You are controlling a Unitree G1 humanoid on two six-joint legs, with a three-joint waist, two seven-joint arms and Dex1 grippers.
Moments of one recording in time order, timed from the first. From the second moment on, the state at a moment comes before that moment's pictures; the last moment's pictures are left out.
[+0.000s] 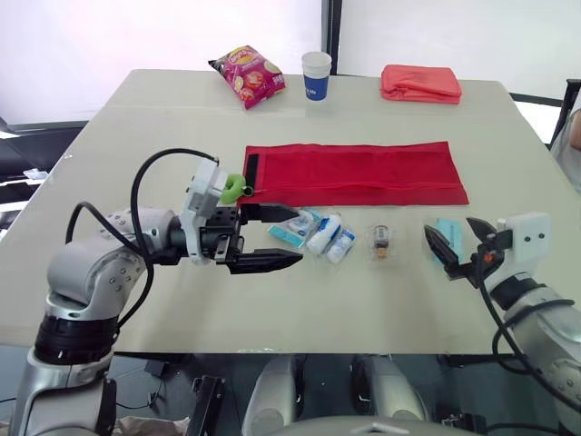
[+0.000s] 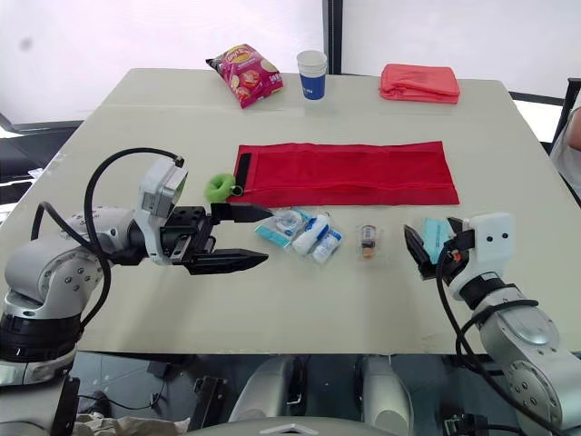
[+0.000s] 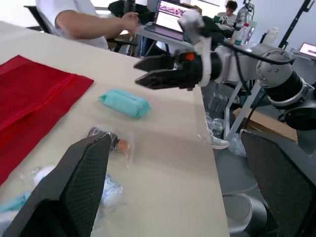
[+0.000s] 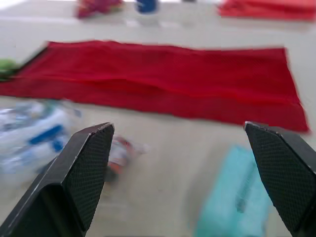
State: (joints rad) left arm -0.32 0.82 0.14 -0.31 -0.86 0.74 -1.19; right arm 0.13 -0.49 -0.25 -0.85 0.66 0.72 0.26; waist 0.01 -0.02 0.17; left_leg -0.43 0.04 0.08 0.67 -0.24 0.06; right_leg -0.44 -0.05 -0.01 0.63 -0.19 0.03
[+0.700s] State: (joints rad) left arm -0.68 0.84 -0.11 0.21 -0.64 1.10 -1.01; right arm 0.13 -0.86 -0.41 -0.96 1.01 0.70 0.58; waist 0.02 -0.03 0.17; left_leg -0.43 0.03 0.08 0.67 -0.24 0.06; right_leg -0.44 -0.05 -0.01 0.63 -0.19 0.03
